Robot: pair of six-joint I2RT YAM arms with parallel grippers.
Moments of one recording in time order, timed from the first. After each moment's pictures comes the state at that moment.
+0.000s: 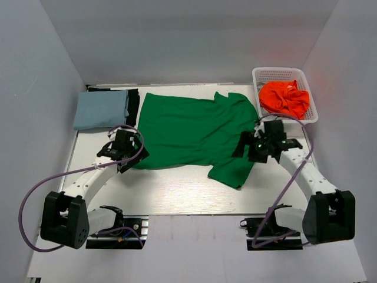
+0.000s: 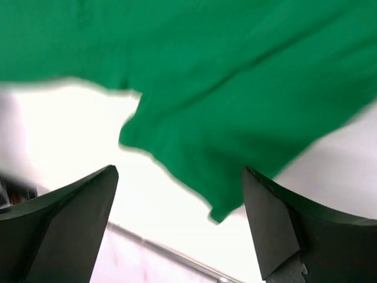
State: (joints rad) left arm -0.26 1.18 0.69 -0.49 -0.17 -0.77; right arm 0.15 1.21 0.81 -0.59 -0.35 0.33
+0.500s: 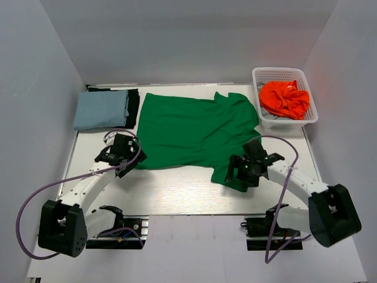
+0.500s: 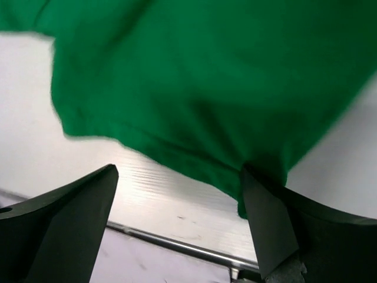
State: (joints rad) left arm -0.26 1.11 0.63 -0.53 -0.21 -0.84; right arm 0.44 1.23 0.58 -0.54 -0.22 0.57
